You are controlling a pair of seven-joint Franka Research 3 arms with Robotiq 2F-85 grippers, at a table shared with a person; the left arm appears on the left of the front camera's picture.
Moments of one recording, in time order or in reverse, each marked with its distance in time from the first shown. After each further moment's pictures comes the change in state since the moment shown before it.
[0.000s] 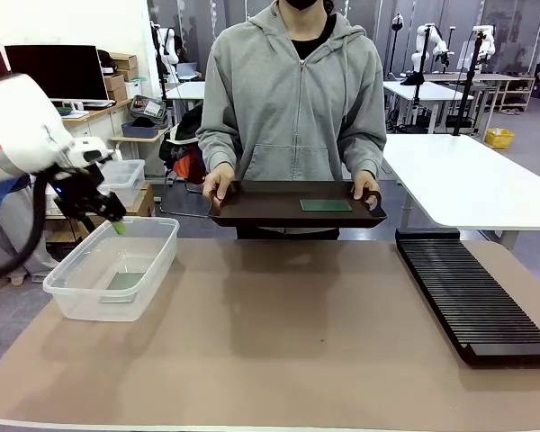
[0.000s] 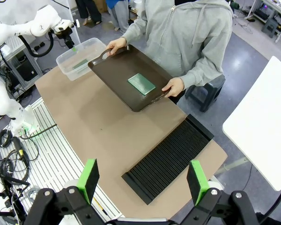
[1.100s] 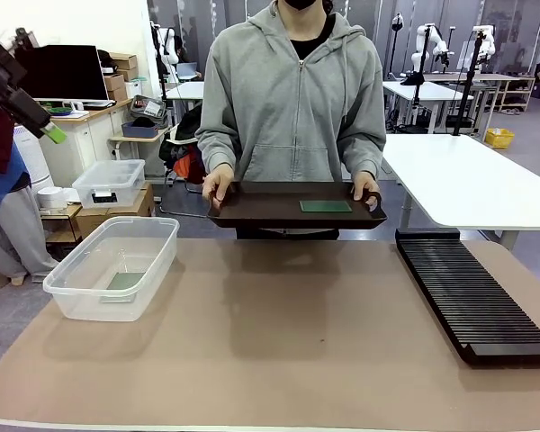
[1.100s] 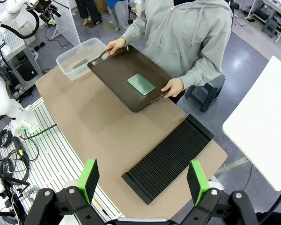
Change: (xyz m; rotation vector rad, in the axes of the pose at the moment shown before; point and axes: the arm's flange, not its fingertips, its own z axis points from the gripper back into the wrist) left arm -0.020 0.019 0.207 -0.088 -0.277 -0.399; right arm 0.000 0.000 0.000 0.000 0.000 0.000
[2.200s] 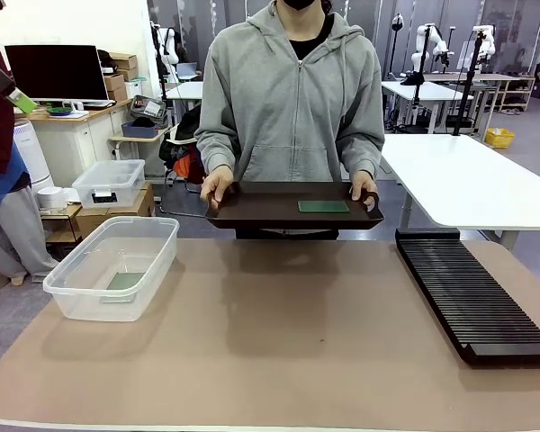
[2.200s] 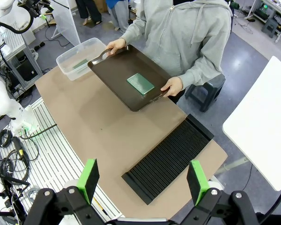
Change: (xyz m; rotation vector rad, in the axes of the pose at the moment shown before) left arm 0.003 -0.012 0.058 -0.020 -0.034 -0.099; right arm 0.000 0.000 0.000 0.000 0.000 0.000
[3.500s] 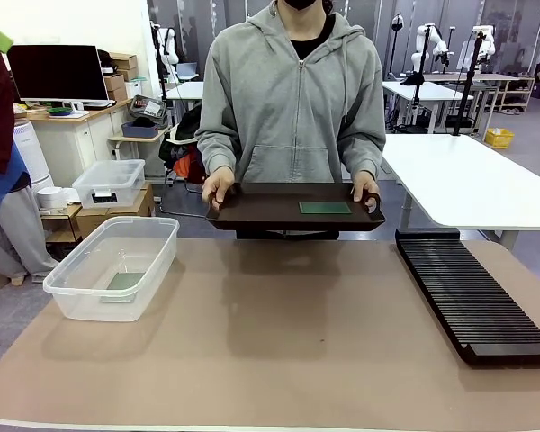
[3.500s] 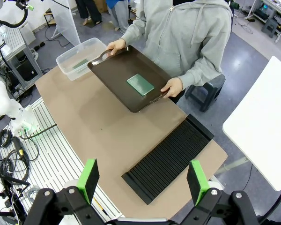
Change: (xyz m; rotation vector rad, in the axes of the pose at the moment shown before) left arm 0.027 -0.036 0.076 -0.049 -0.154 -0.116; right arm 0.000 0.000 0.000 0.000 0.000 0.000
